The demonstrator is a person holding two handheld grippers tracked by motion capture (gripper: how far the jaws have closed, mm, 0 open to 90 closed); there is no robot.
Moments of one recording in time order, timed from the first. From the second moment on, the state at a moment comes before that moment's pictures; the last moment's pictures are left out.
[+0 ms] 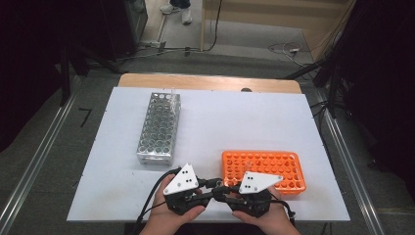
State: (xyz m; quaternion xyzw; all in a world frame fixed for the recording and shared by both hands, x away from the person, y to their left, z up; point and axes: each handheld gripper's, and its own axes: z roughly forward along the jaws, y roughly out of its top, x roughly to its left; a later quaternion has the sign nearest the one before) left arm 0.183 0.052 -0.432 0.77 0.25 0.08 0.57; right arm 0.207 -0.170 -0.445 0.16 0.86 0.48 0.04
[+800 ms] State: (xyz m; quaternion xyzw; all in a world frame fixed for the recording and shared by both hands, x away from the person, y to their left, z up) left arm 0.187 0.073 -0.421 0.76 0.27 0.11 0.58; right arm 0.211 -0.187 -0.438 0.18 0.84 0.50 0.04
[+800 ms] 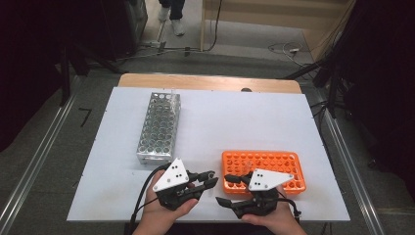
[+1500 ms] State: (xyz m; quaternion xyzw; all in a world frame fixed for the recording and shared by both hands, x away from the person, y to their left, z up) left arm 0.212 0.119 -0.398 0.74 0.32 0.17 0.57; right arm 0.230 -0.254 -0.430 0.25 0.81 0.52 0.09
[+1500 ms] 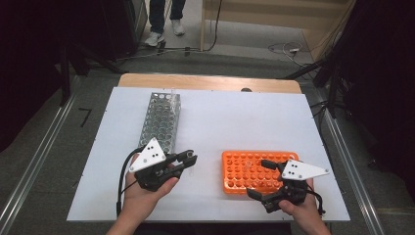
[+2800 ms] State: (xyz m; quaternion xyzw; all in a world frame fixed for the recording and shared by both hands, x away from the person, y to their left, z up) left arm 0.322 0.171 -0.362 0.68 0.39 0.25 0.57; right arm 0.253 -0.317 -0.436 0.30 0.79 0.51 0.13
